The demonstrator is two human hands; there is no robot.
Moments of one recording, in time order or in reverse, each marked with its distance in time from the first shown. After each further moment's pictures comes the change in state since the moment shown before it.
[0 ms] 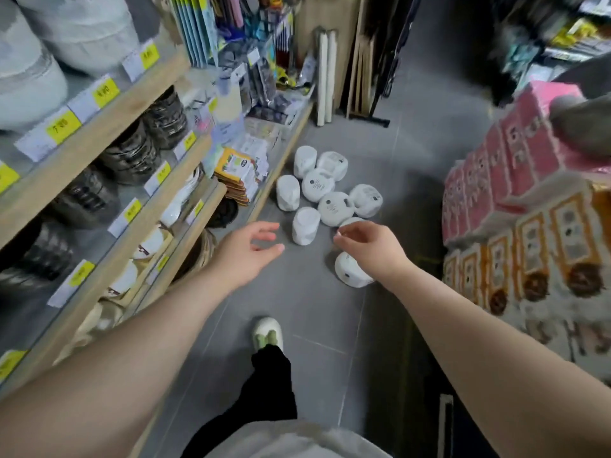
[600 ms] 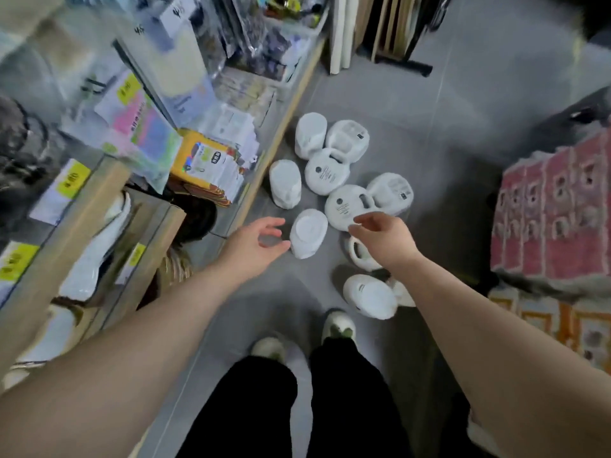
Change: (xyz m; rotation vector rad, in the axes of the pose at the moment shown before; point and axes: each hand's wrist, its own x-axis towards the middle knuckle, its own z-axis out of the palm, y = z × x) left_hand 0.369 -0.059 0.058 0.046 -0.085 -0.191; right_hand 0.389 0.056 0.017 -0.018 -0.067 0.218
